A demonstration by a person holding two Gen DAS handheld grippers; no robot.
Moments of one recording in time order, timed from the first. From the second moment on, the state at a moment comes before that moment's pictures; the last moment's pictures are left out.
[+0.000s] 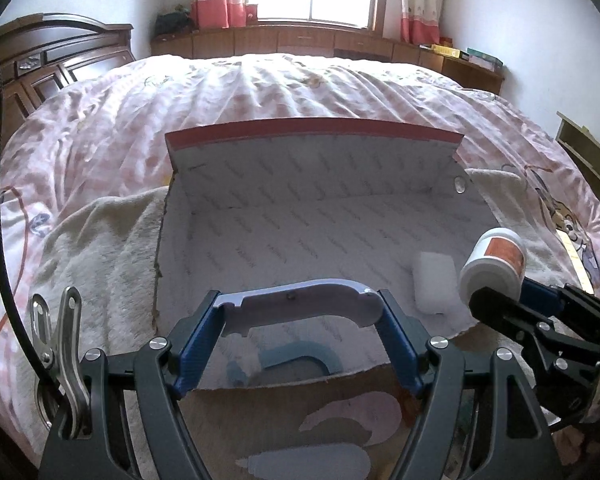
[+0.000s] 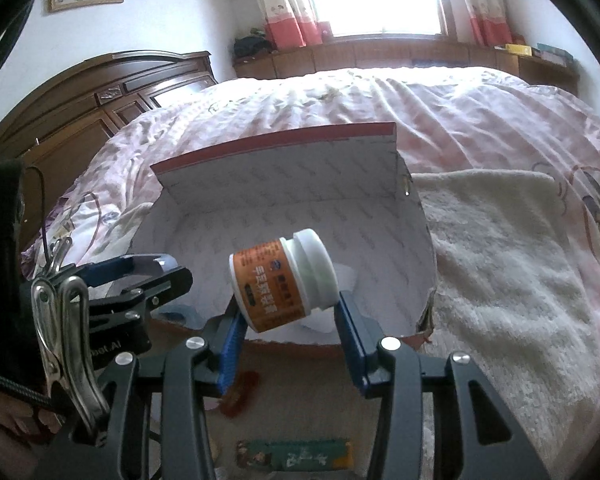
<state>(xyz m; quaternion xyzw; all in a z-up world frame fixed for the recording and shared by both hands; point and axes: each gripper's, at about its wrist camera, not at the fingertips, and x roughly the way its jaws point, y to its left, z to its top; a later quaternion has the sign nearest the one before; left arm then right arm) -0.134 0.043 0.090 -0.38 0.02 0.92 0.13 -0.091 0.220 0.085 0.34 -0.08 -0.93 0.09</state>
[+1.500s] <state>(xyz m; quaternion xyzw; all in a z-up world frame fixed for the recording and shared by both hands) -0.166 0.054 0.058 -0.40 0.04 0.91 0.11 -0.126 0.227 0.067 0.34 -0.09 -0.94 0.05</state>
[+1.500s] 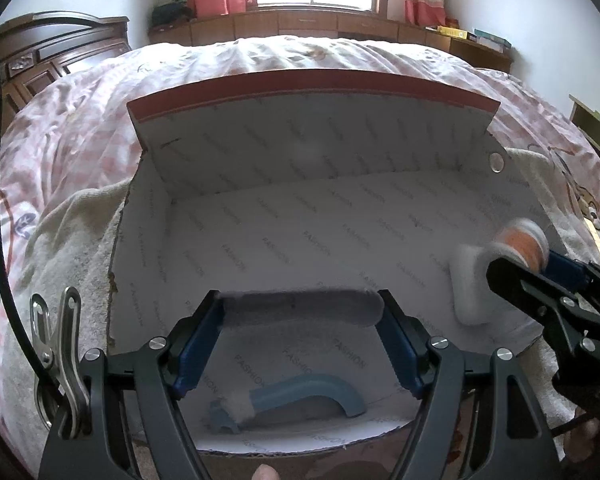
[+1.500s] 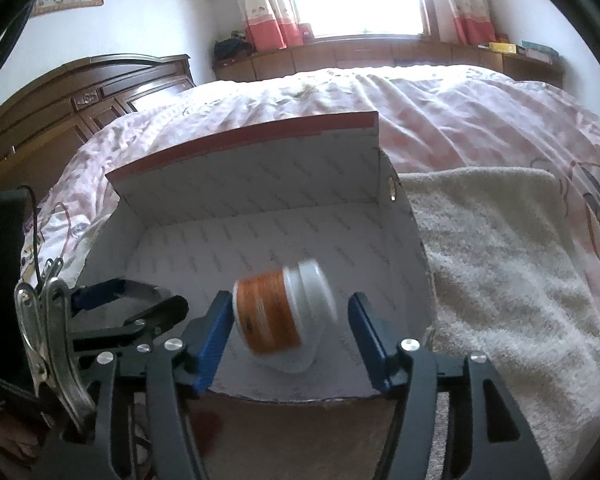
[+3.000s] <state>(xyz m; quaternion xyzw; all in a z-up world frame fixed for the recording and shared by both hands) -0.110 0.042 0.083 -0.39 0.03 0.91 0.12 -0.067 0.230 0.081 0.33 -0.12 -0.94 0.05</state>
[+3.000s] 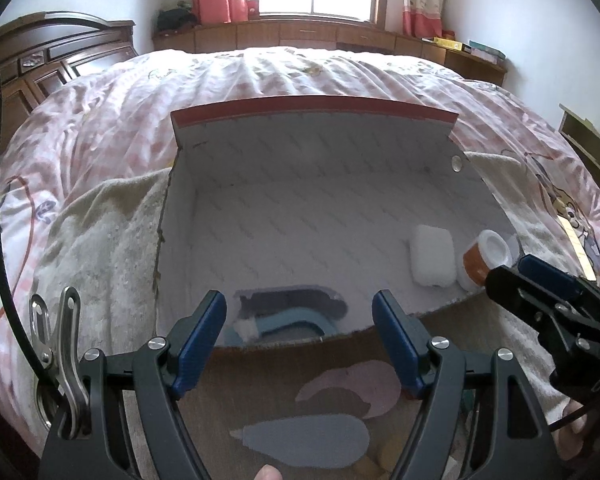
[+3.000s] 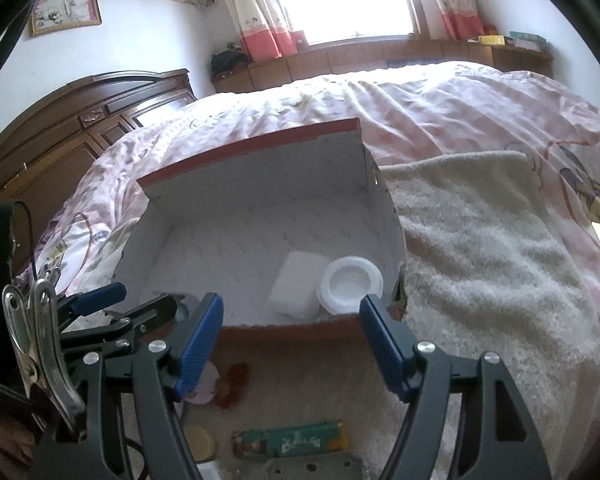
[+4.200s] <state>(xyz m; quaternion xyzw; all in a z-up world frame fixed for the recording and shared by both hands) -0.059 0.031 0.035 -0.44 0.02 0.89 0.12 -0.015 0.238 0.038 0.38 -0.12 -0.92 0.06</state>
